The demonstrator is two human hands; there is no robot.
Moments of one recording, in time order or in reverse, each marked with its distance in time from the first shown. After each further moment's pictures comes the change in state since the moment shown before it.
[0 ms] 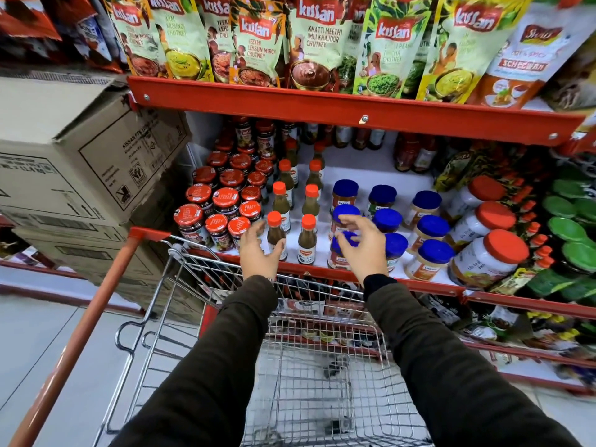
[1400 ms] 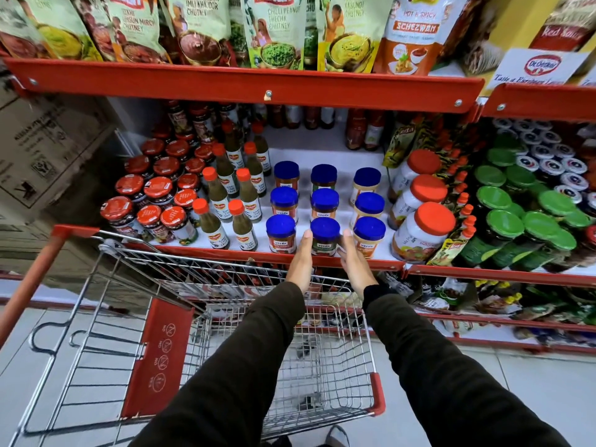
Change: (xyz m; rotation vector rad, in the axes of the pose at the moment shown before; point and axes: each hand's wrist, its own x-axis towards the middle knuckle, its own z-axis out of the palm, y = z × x) left_hand -0.130 0.117 0.137 -0.494 -0.626 -0.389; right_hand -0.035 0.123 -0.079 0.483 -0.253 0.536
